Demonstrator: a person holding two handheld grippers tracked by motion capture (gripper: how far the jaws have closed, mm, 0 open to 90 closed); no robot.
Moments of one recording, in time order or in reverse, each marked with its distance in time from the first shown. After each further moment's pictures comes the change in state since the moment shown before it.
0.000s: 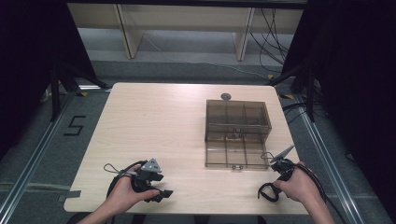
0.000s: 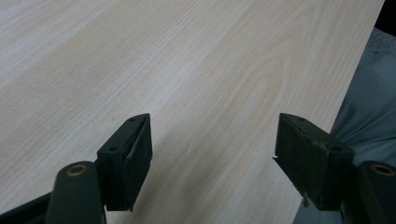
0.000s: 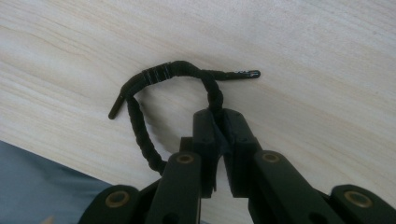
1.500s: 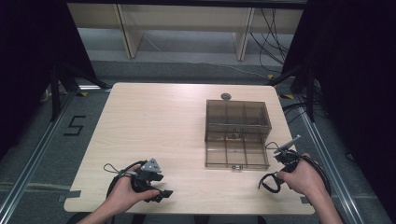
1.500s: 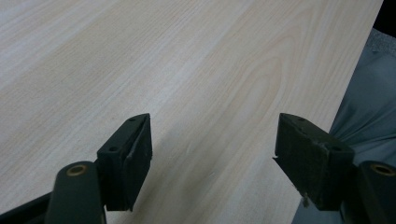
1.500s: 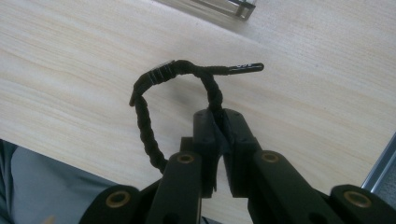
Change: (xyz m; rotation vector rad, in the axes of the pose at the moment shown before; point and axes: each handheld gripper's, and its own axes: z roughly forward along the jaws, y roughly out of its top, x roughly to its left) left arm -0.001 0.000 0.000 -0.003 0.000 -0.005; right arm -0.002 0.009 -0.031 -0.065 -0.005 0.041
